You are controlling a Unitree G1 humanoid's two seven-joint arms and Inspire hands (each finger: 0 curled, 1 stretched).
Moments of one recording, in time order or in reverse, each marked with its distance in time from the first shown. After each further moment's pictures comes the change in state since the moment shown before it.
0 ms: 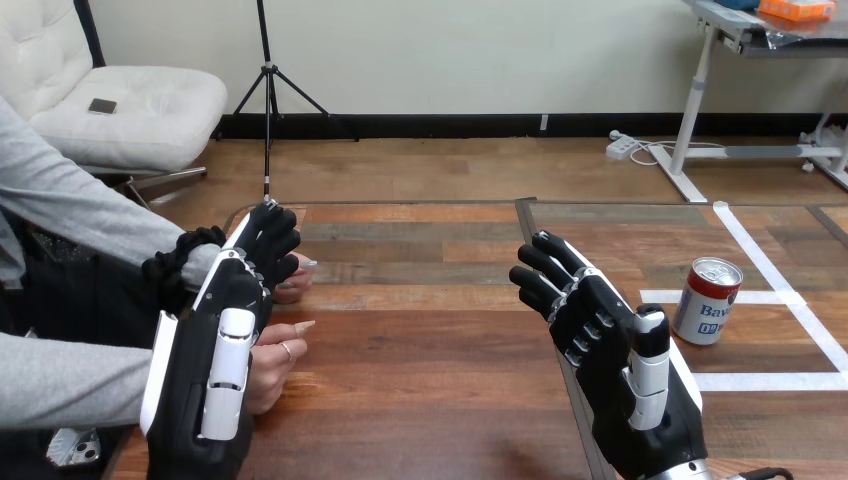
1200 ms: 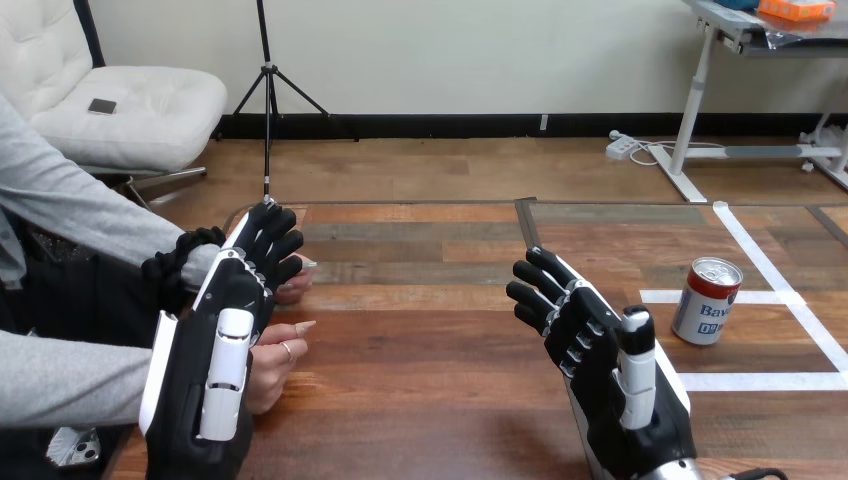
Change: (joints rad) left arm 0.000 0.002 0.001 0.001 -0.015 -0.001 -0.017; right arm -0.068 -0.009 -0.021 0.134 -0.009 0.024 -0.003
